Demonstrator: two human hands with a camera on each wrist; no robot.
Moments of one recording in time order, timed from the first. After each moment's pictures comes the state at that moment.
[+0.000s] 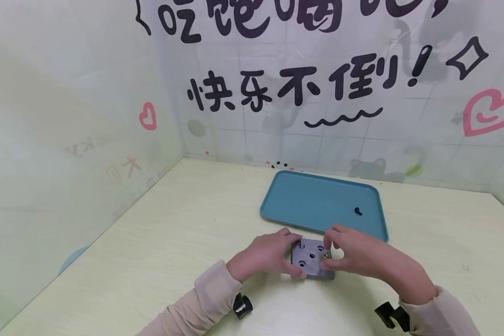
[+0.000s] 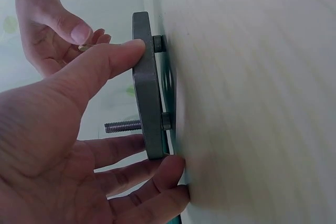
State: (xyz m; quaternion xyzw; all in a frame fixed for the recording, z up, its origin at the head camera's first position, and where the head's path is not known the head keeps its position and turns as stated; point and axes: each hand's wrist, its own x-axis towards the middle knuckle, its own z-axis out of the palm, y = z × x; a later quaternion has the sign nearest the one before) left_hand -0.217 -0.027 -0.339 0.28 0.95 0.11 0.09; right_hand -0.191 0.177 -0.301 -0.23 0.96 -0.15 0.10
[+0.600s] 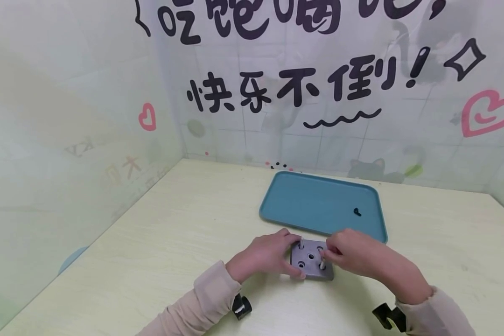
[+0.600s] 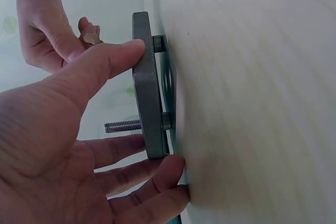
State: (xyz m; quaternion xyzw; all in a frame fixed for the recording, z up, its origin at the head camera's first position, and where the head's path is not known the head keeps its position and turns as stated) left_hand -0.216 -0.027 -0.338 0.28 0.95 0.12 0.09; right_hand -0.194 0.175 -0.305 -0.26 0.95 -0.16 0.06
